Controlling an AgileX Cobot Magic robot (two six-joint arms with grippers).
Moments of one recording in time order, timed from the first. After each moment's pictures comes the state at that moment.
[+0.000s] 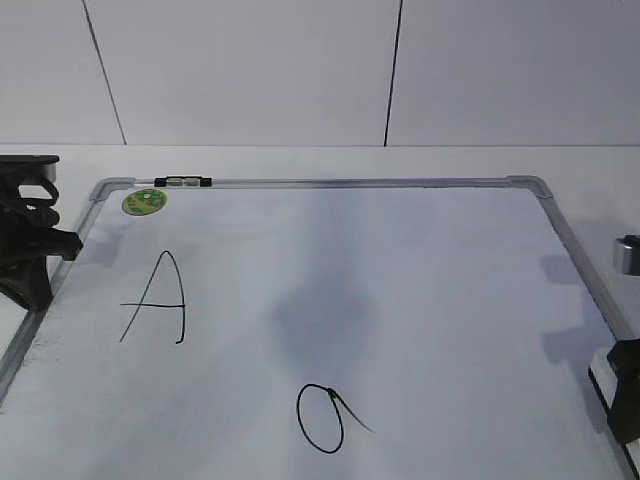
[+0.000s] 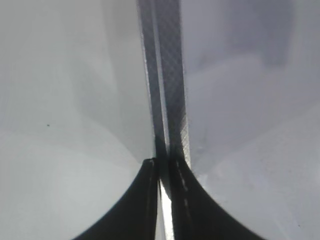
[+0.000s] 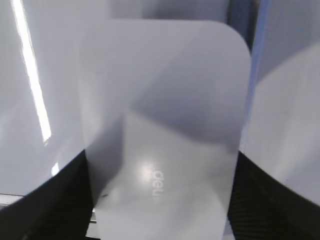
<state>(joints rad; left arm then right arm) -0.09 1.93 -1.20 -0.09 0.88 0.06 0.04 1.46 -0.75 0.10 1.01 -0.09</state>
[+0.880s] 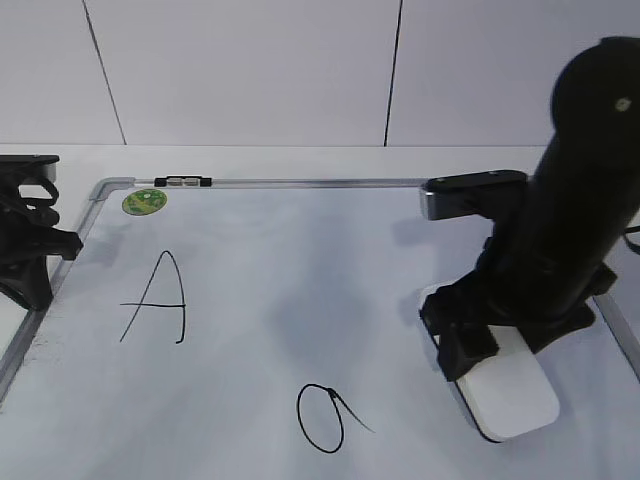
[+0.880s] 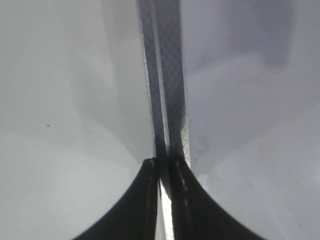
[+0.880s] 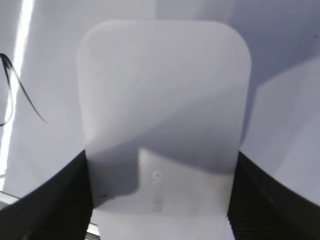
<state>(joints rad) -0.09 1.93 -1.20 -0.09 0.88 0.06 0.49 1.62 -1.06 0.07 1.02 0.07</state>
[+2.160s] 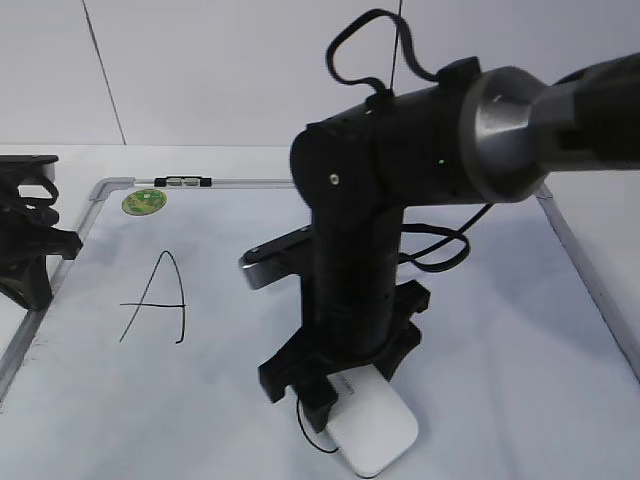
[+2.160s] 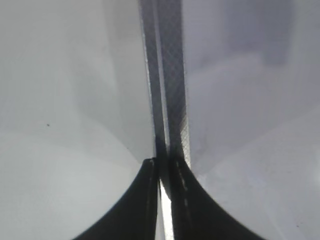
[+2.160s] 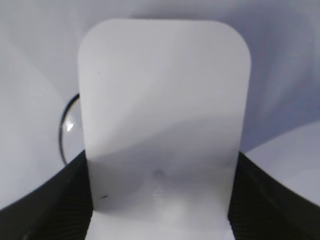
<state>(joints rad) -0.08 1.93 -1.20 -0.10 0.88 0.06 0.77 2.00 -1.39 0.03 1.11 0.10</state>
